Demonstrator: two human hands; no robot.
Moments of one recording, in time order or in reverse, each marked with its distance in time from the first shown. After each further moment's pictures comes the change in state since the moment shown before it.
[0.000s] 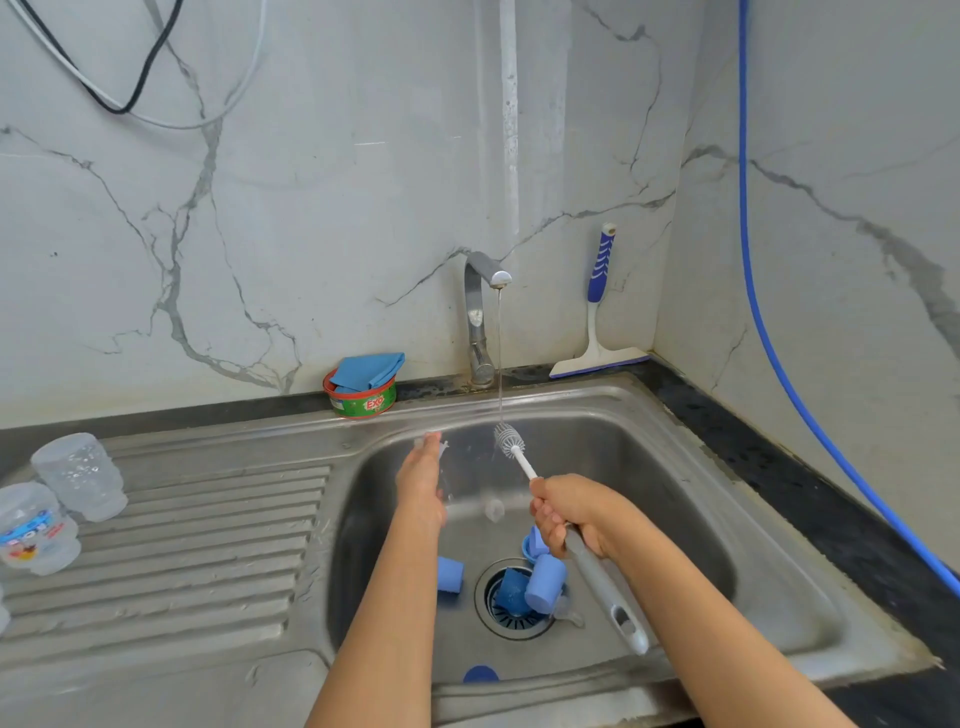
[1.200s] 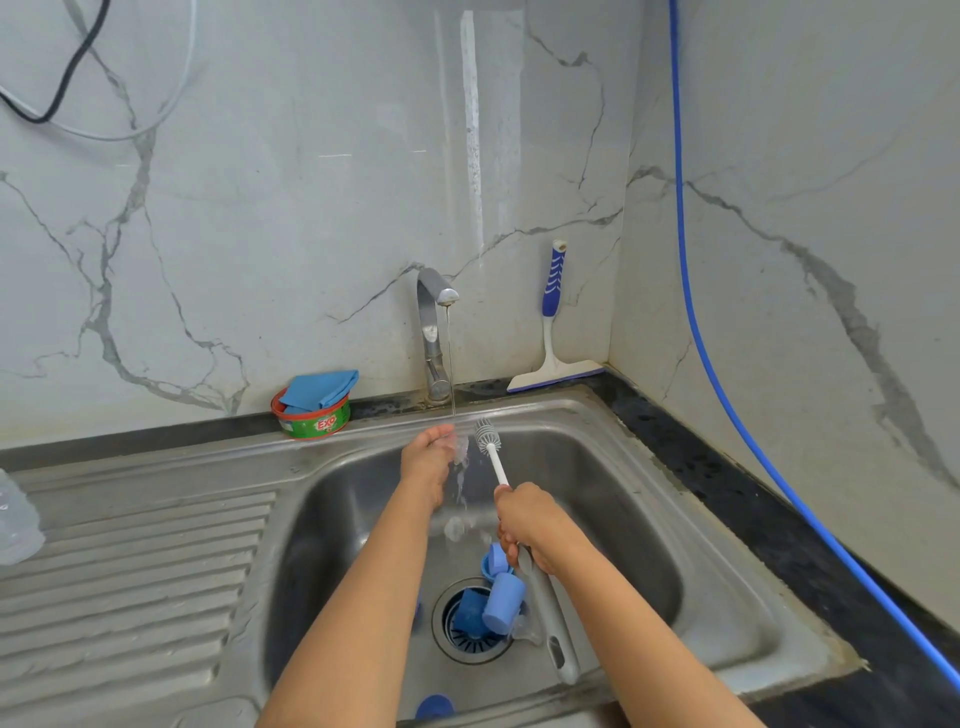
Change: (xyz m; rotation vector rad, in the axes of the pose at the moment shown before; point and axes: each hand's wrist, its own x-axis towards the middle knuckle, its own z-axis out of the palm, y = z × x) left_hand 0.043 -0.011 0.065 0.188 -0.171 0.109; right_hand 0.013 0.002 -0.003 -0.339 0.354 -0.294
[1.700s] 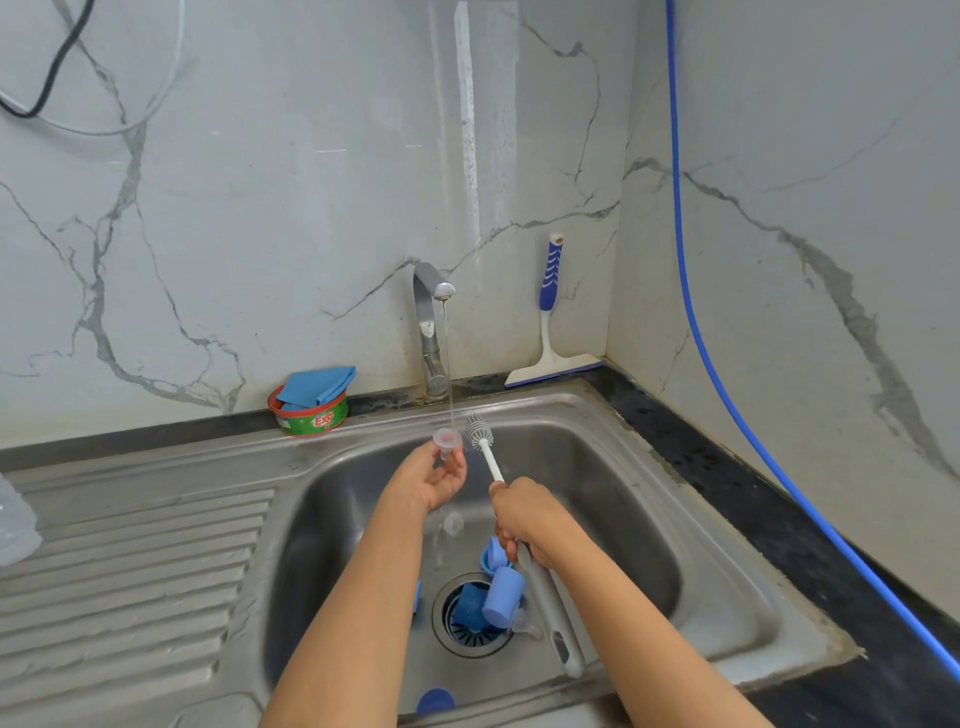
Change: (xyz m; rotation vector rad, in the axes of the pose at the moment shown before) left_hand -0.008 0.002 -0.009 -0.599 -0.131 -0.458; right_hand -0.002 0.000 0.001 -0.064 -0.018 -0.004
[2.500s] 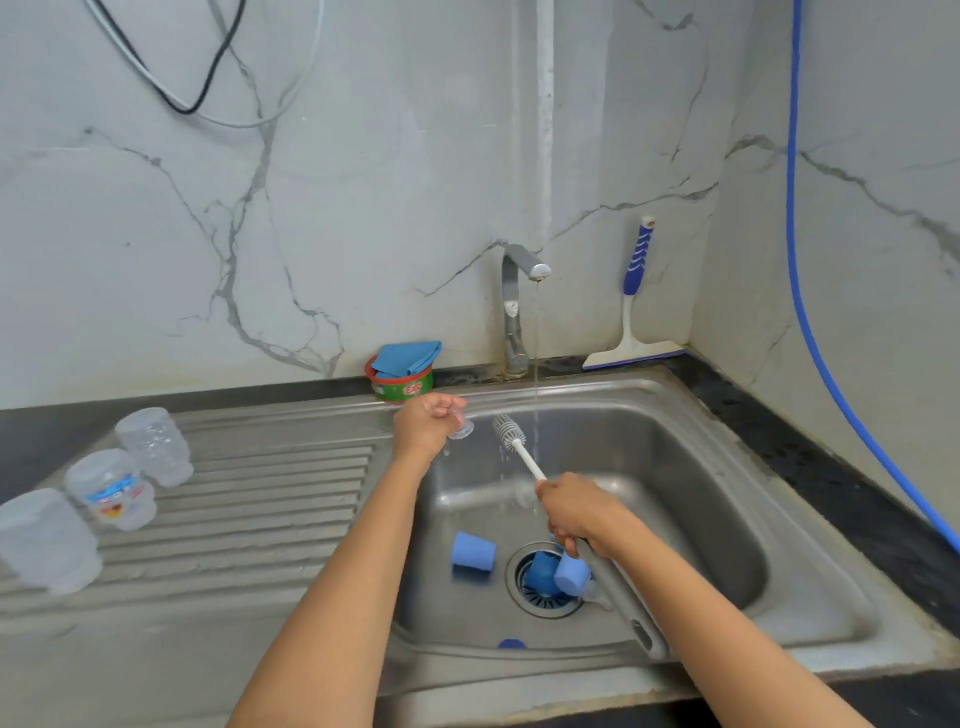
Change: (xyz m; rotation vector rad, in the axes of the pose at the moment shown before) left_hand -0.055 0.074 -0.060 1.094 0.199 0.875; right_hand -0.023 -0.006 0.029 -0.172 -0.131 -0.074
